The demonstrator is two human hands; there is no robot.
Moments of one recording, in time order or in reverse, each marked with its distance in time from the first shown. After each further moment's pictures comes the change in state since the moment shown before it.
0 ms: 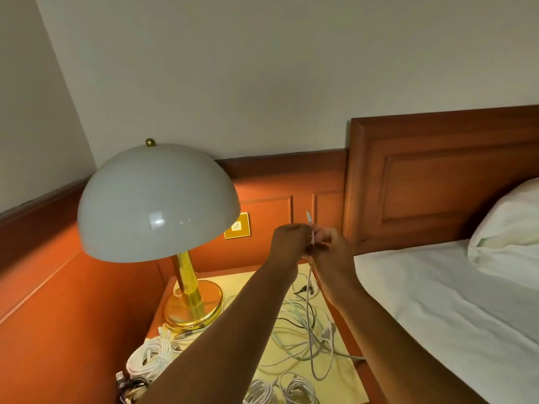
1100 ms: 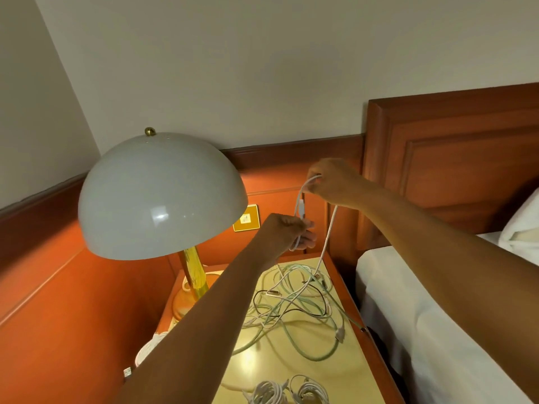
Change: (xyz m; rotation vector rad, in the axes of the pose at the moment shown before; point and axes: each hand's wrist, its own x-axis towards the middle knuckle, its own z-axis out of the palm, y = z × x) left_hand 0.030 0.002 -0.044 0.277 -0.232 0.095; right_hand 0.123 -0.070 0.001 -1.066 -0.371 -0.535
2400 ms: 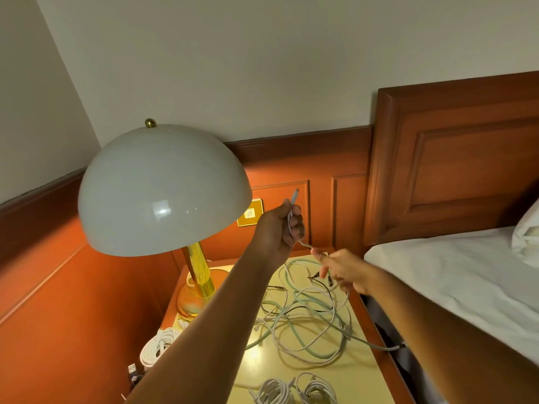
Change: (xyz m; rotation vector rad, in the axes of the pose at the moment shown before) left_hand 0.008 -0.007 -0.005 -0.745 0.074 -0.125; right_hand -0.088 0.045 0.129 0.745 -0.477 0.634
